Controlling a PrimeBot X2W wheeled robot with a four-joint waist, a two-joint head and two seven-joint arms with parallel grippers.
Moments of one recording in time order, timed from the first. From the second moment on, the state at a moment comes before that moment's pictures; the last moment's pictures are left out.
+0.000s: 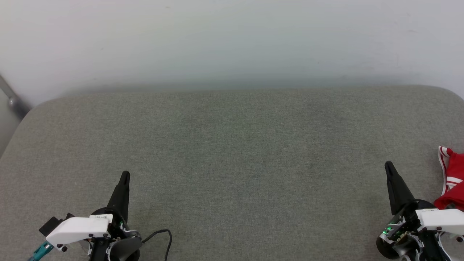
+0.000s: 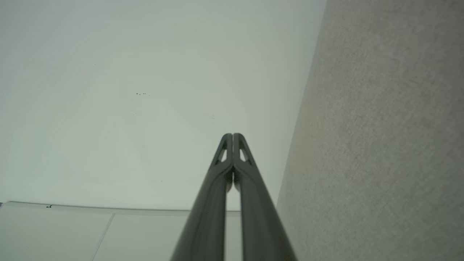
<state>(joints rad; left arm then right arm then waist) -0.11 0.05 0.11 0.25 -1.61 -0.13 0.11 -0.10 -0.05 -0.11 0.25 1.61 0.13 0.11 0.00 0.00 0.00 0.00</state>
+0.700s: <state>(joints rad) -0.11 0.05 0.12 0.25 -1.61 -0.13 0.11 -0.10 -0.05 -0.11 0.25 1.61 0.13 0.11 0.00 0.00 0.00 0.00</state>
